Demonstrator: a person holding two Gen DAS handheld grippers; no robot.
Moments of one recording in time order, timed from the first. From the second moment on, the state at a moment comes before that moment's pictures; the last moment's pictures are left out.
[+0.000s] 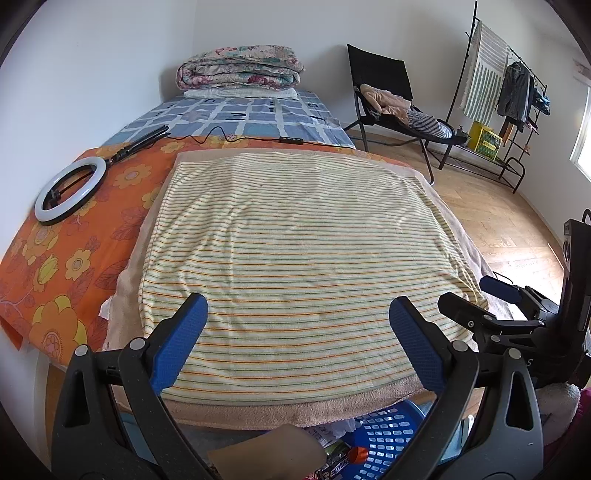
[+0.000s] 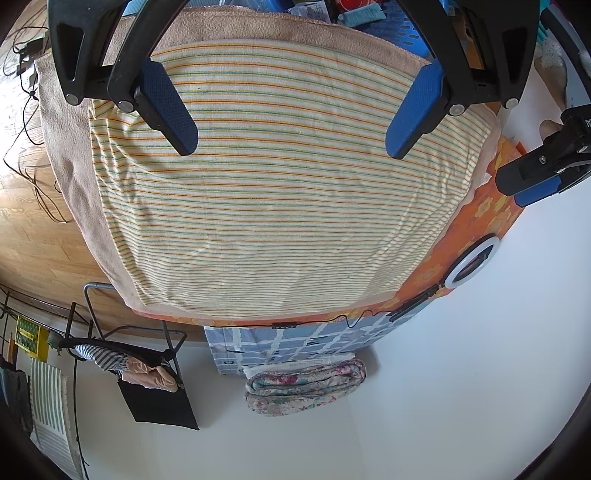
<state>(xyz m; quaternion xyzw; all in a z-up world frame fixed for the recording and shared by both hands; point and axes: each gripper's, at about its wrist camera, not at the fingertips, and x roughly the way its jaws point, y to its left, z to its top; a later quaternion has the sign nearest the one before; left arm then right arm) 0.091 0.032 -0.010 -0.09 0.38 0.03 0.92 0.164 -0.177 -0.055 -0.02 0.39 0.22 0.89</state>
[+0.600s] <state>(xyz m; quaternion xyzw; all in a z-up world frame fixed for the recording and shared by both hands) 0.095 0.032 -0.017 -0.07 0.39 0.04 0.92 0.166 -0.177 -0.060 -0.02 0.40 0.21 0.89</state>
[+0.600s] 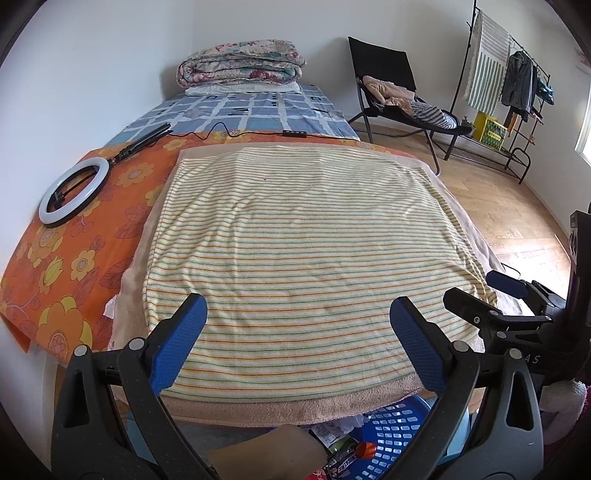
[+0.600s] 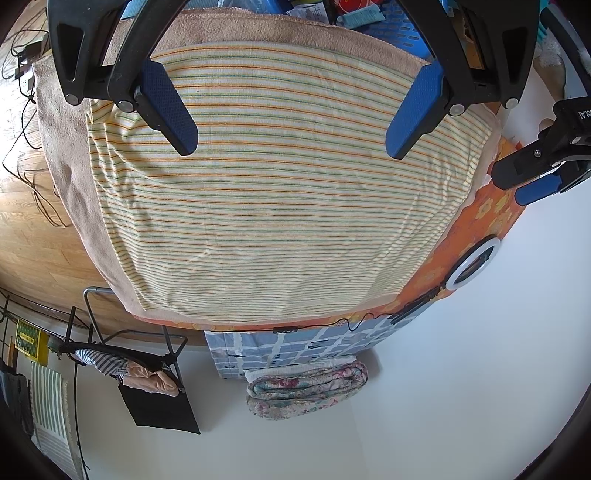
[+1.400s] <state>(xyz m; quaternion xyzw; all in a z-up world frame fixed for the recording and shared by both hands) 0.100 0.027 -0.022 -0.03 0.41 0.05 0.91 0.166 -0.178 -0.064 -0.01 0.41 0.21 0.89</state>
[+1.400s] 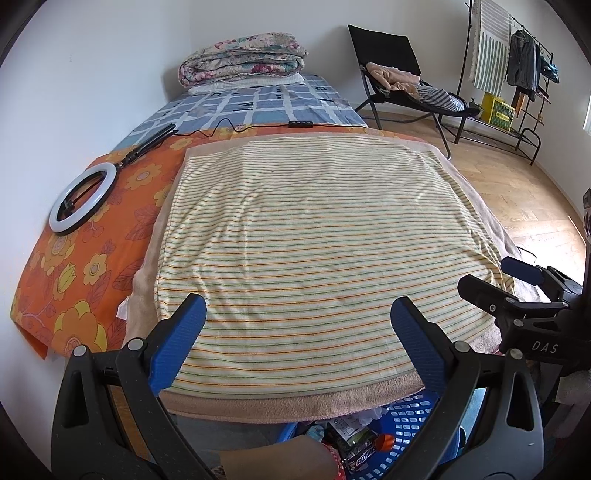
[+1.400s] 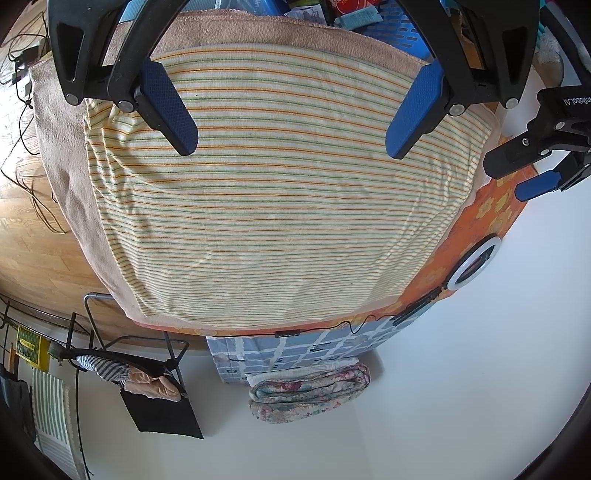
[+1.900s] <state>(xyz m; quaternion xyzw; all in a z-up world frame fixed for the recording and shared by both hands) 0.099 0.026 -0.023 -0.03 0.41 0.05 0.91 0.166 -0.177 -0.065 -0.01 0.41 0.21 0.89</state>
